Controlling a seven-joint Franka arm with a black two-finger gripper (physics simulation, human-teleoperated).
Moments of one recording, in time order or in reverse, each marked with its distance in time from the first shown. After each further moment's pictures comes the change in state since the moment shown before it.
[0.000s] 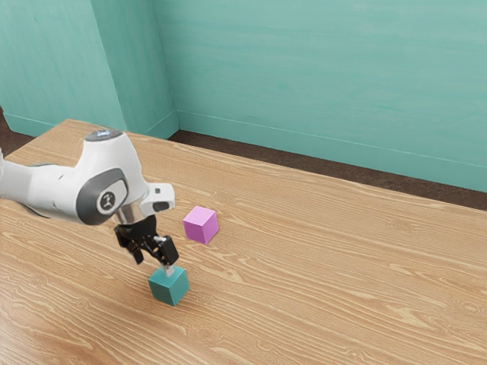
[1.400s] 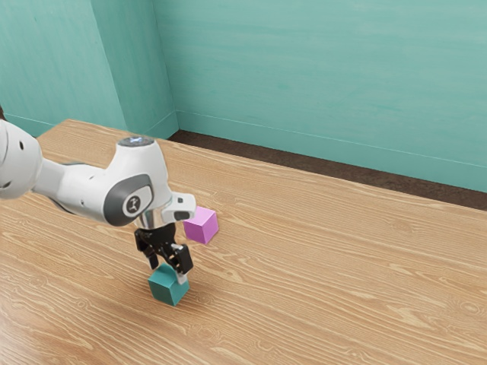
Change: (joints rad) arm 0.000 0.160 -0.029 0.114 0.061 -0.034 0.007
